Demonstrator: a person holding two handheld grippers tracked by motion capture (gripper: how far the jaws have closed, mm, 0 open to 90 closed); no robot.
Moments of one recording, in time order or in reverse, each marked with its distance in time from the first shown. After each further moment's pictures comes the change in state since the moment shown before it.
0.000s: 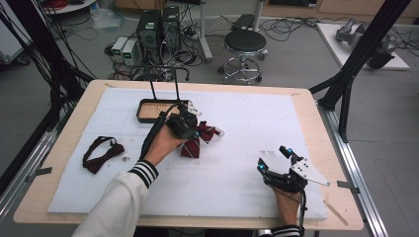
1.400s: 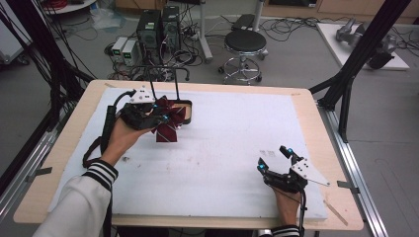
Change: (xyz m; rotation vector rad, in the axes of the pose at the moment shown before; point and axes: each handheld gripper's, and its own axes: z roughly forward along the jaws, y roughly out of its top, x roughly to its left) left arm 0.056 -0.046 -0.091 -0.297 0.033 -0.072; right arm 0.000 0.000 0.000 0.000 -0.008 0.004
